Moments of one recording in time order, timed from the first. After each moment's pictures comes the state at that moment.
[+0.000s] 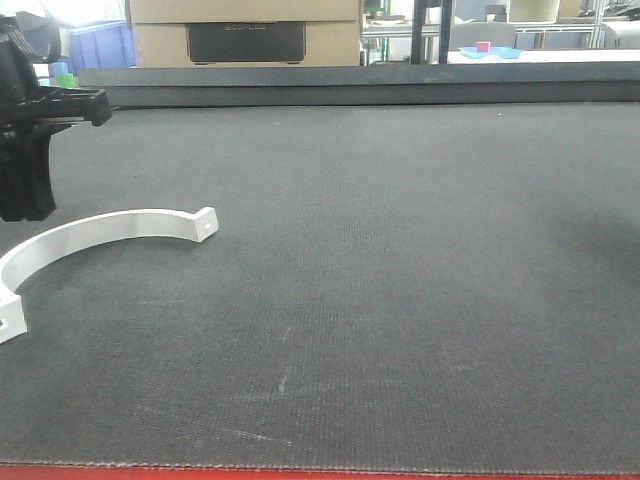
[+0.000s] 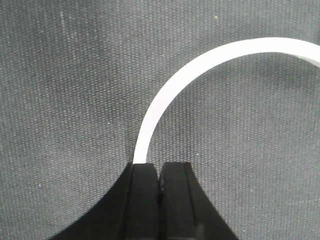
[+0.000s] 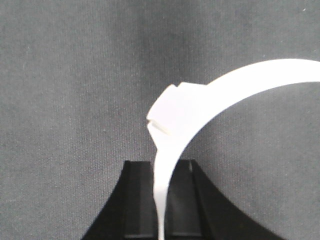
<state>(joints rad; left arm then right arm) -0.19 1.75 -1.34 0.03 1.04 -0.14 0.02 1.32 -1.15 0.06 1.15 0.19</state>
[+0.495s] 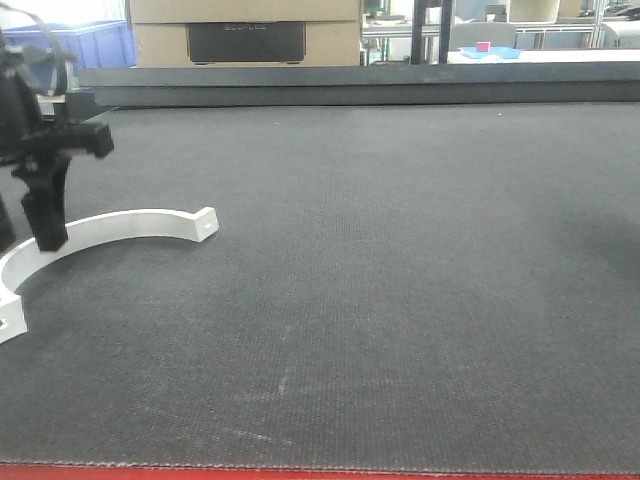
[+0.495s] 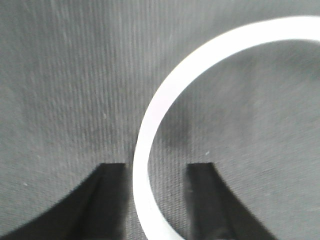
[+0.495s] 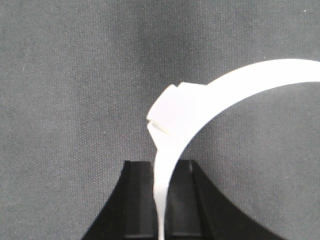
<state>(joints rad) -0.19 1.78 -1.29 0.03 1.02 -0.15 0.02 1.32 -1.14 0.06 1.13 0.19</state>
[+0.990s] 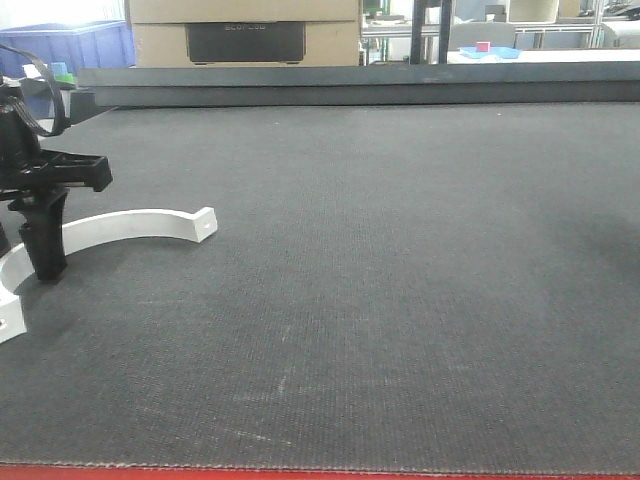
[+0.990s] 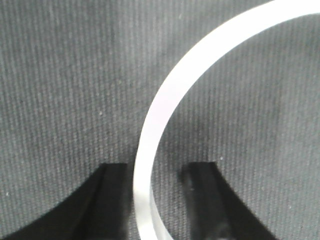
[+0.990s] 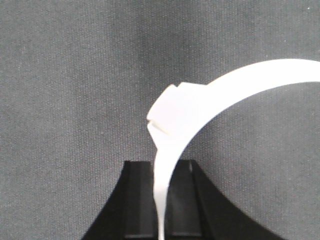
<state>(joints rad) -0.19 1.78 -1.21 0.03 0.93 -0.15 0.02 1.32 -1.12 0.06 1.11 0.19</state>
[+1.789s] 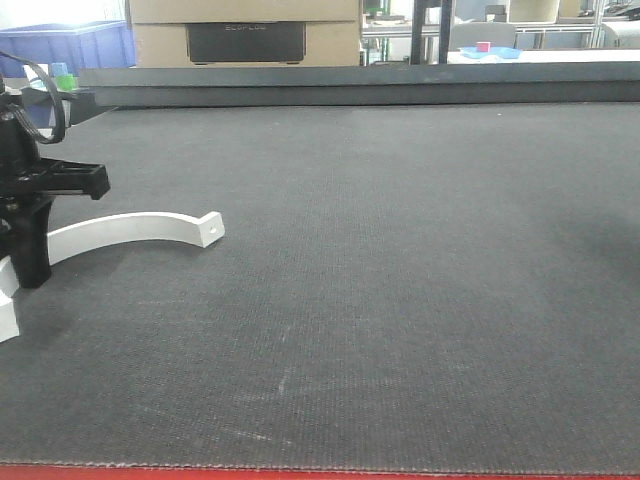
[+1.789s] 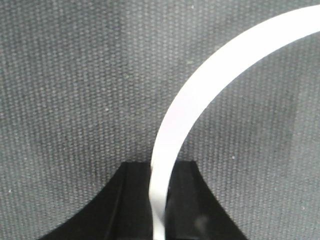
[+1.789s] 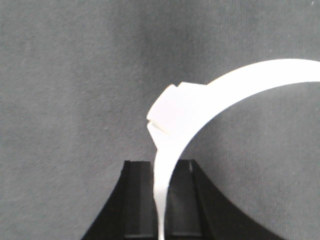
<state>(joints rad) -0.19 1.81 -1.23 0.04 0.98 -0.16 0.02 1.32 -1.14 0.08 1.15 0.19</state>
